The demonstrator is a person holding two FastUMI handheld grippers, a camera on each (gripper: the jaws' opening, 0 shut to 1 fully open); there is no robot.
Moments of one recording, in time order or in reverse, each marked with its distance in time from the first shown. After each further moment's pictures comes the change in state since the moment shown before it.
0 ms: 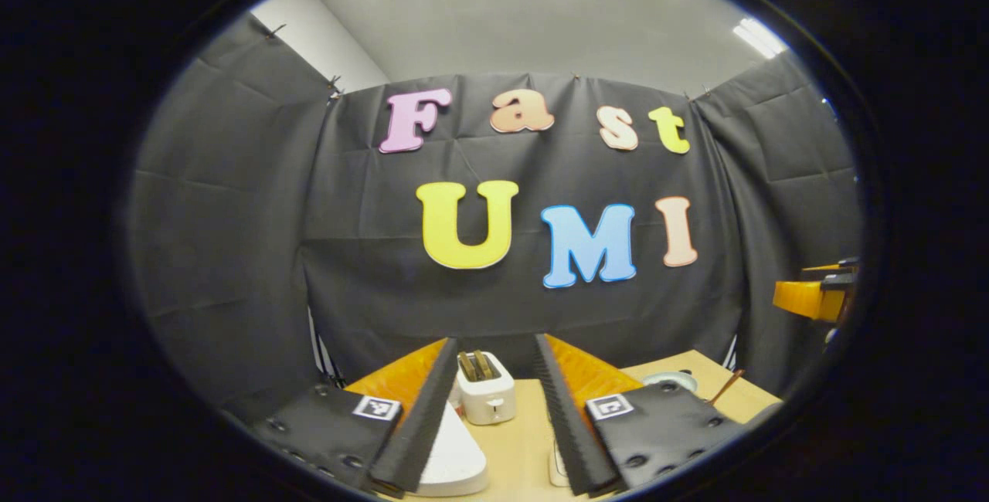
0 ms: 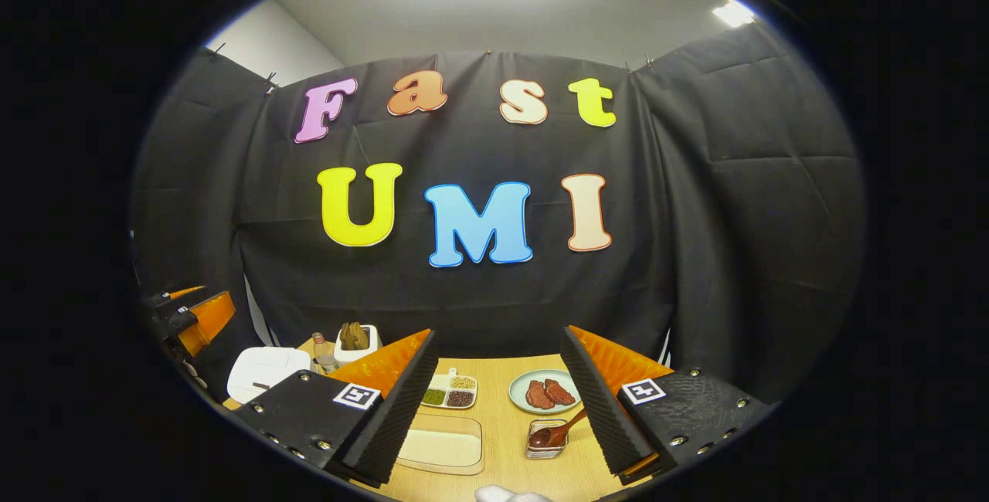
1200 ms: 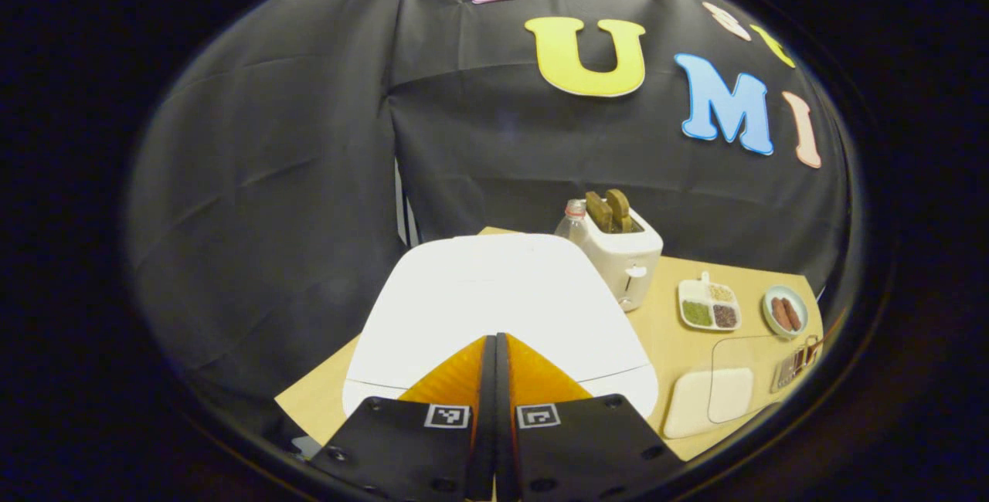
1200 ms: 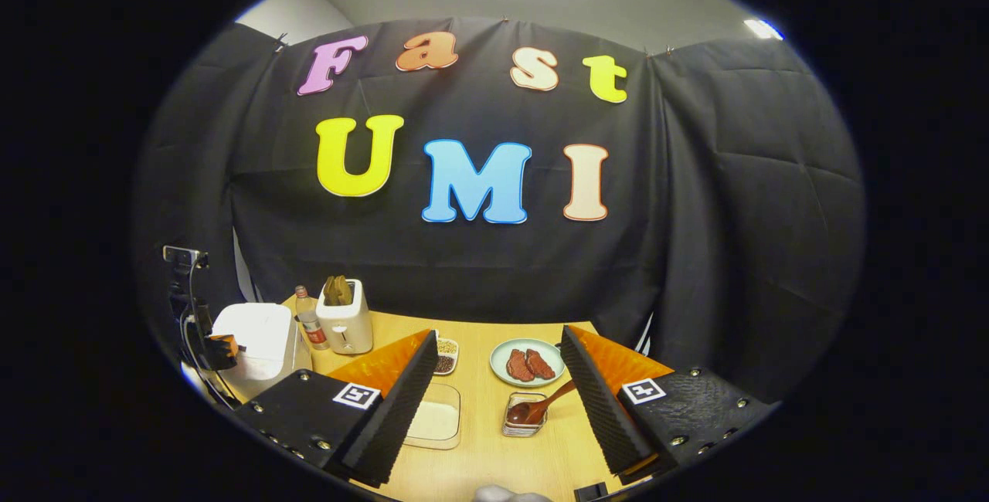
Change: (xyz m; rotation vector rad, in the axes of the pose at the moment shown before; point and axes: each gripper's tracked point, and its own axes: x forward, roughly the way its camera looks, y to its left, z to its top) left arm 0.047 0.152 -0.285 -0.069 0.547 0.404; right arm -0.003 0.000 -0.044 -0.105 0.151 -0.028
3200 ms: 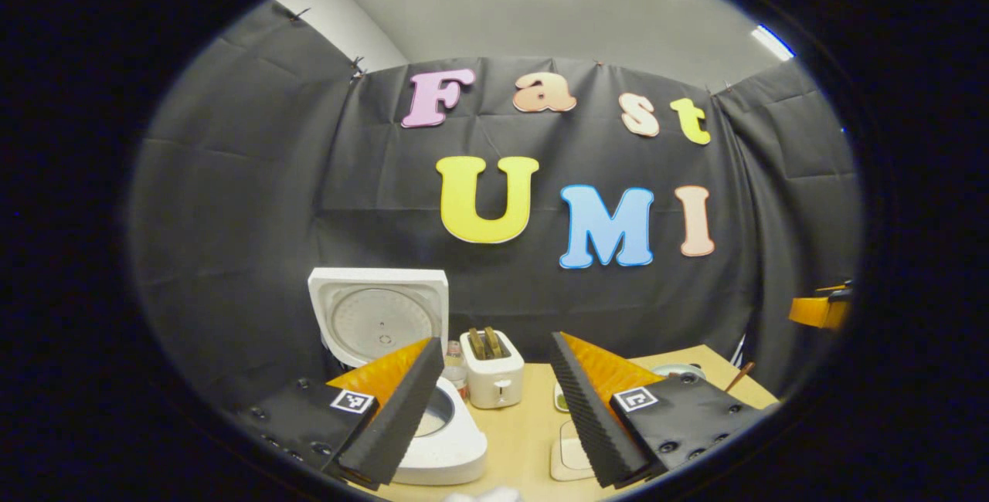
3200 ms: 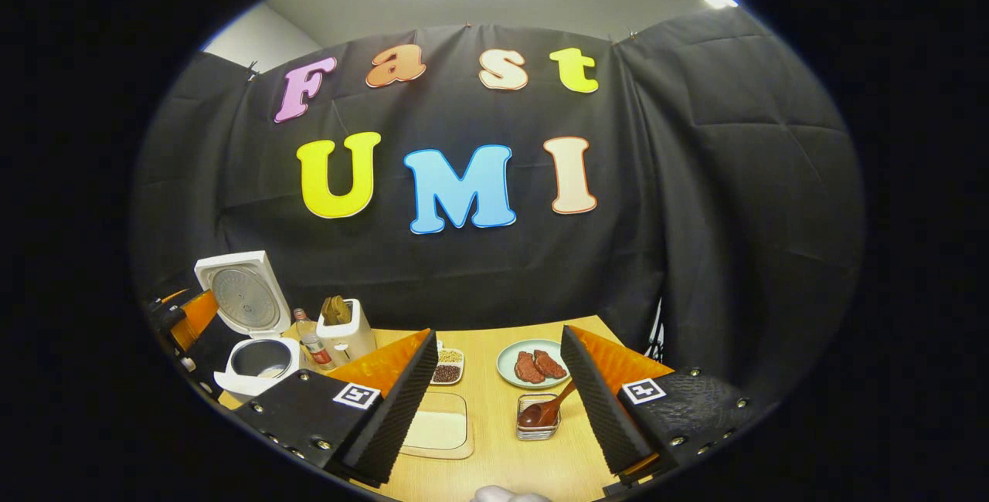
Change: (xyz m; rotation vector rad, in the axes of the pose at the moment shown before) left arm -0.198 -0.088 0.152 -0.005 -0.507 -0.329; right arm 0.017 -0.025 -0.022 0.154 -0.045 -0.018
